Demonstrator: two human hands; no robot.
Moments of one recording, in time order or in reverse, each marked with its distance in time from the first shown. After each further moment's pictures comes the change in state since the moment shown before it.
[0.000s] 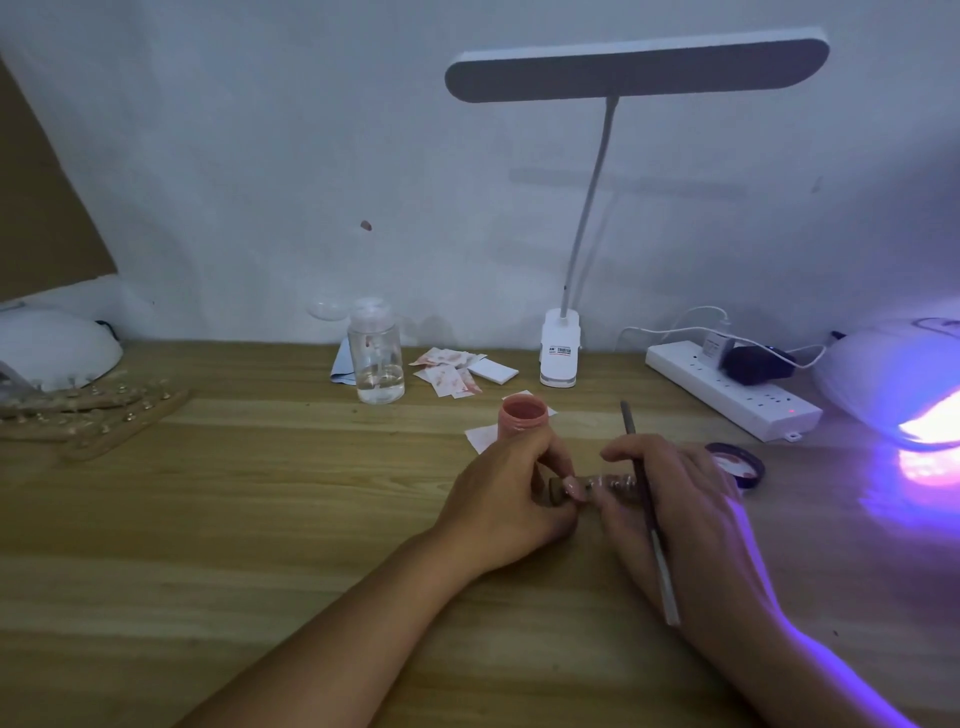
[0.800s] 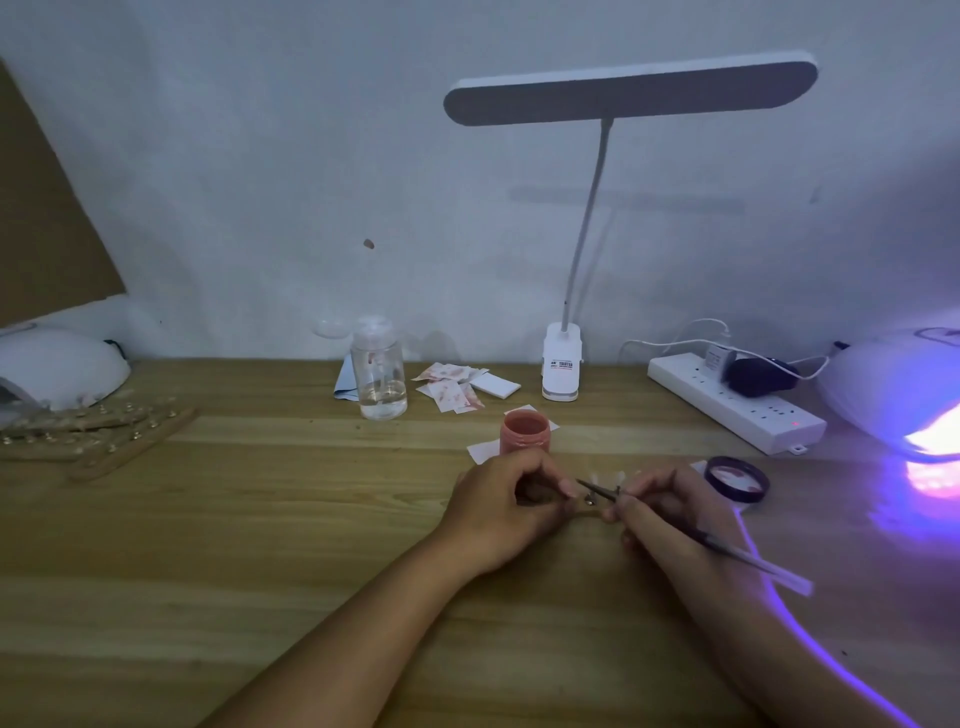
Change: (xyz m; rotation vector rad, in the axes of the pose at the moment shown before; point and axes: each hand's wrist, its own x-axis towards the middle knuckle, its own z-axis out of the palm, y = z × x) left_hand 0.006 -0.007 -0.003 -0.182 -0.011 -0.110; right_hand 0.003 0.005 0.008 0.854 -0.023 0.540
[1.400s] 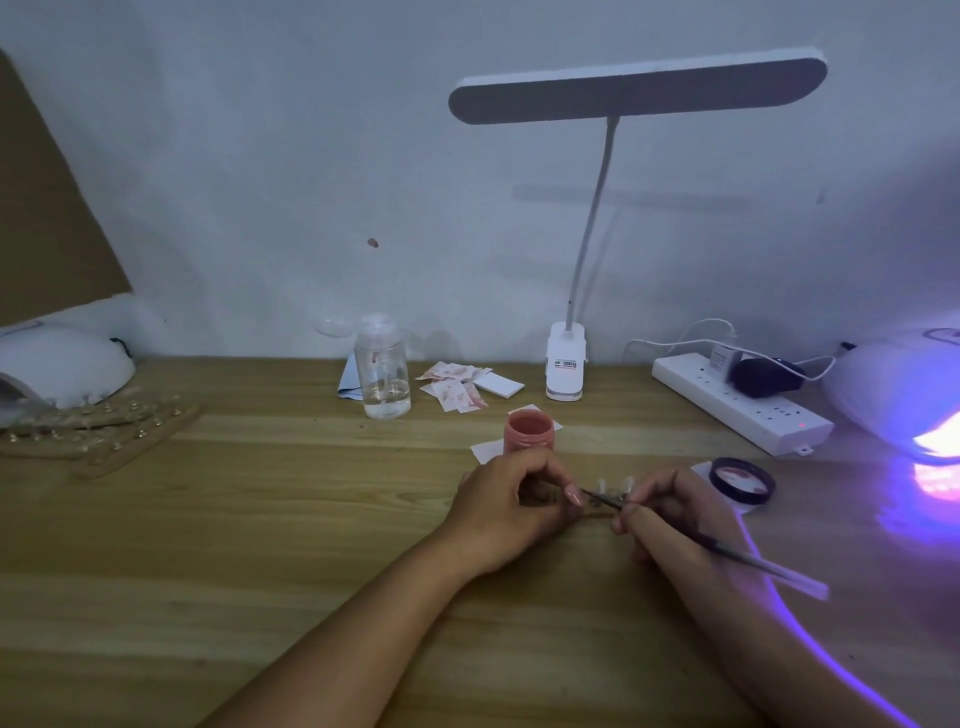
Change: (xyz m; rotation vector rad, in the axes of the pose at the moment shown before) left_hand 0.000 -0.001 0.000 -0.038 -0.022 0.029; right_hand -0.001 -0.009 0.000 -0.085 -0.016 0.057
